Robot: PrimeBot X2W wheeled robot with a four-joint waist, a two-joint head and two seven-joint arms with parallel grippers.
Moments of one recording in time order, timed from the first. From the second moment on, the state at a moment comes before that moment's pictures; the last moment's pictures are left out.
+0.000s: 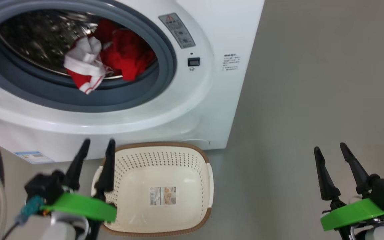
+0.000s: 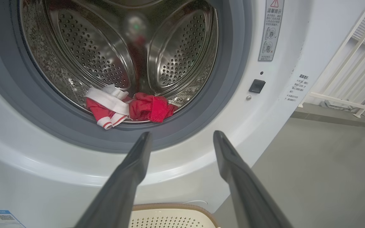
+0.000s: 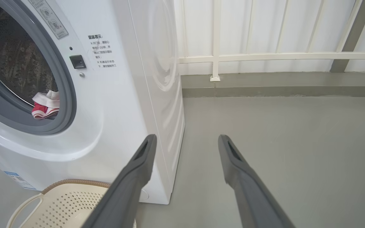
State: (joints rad) left arm -0.26 0.11 -0.11 0.32 -0.44 -0.13 -0.26; right arm -0.03 -0.10 -0.05 0.18 0.27 0.13 -0.25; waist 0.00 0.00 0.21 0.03
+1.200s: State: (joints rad) left arm -1.05 0.28 -0.13 0.88 -0.45 -0.13 -0.26; right arm -0.25 -0.07 0.02 0.13 0.27 0.13 -0.26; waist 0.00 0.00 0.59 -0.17
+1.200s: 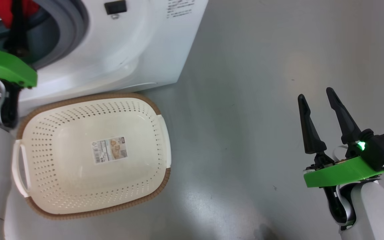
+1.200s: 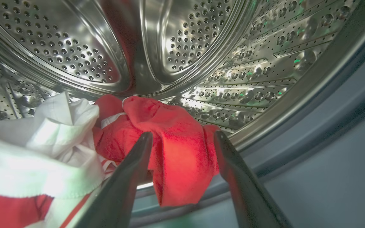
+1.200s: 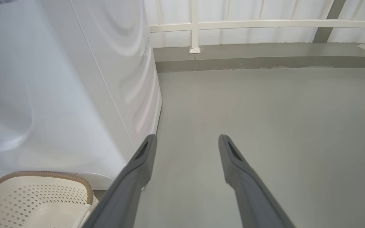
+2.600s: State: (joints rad) left arm -1.09 0.30 -0.09 0.92 -0.43 -0.13 -0.26; right arm -0.26 -0.08 0.06 0.11 0.27 0.13 -0.26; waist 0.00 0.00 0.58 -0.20
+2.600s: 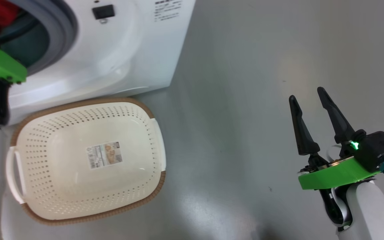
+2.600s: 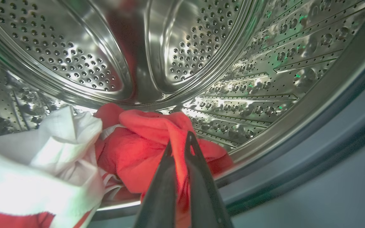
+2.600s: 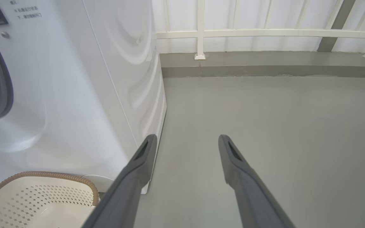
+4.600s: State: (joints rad) left arm -0.34 0.03 0.13 -0.12 -0.32 -0.13 -0.26; right arm -0.21 -0.10 0.00 0.11 0.27 0.13 -0.26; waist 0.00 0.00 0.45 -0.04
